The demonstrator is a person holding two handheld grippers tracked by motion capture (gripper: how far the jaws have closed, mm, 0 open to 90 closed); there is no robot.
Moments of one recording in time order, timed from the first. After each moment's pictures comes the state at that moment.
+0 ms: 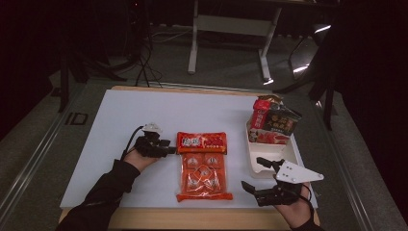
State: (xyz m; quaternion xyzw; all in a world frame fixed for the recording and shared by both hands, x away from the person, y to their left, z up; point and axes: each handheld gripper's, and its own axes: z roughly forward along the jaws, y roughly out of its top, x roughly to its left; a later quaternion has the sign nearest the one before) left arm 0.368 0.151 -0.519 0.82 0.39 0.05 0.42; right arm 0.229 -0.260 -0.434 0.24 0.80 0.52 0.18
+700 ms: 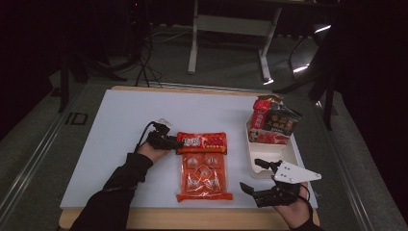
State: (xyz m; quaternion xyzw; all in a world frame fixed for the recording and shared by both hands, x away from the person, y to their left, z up) left arm 0.411 0.125 -0.547 0.81 0.42 0.01 0.40; right arm 0.229 -0.258 -0.436 0.24 0.80 0.52 0.17
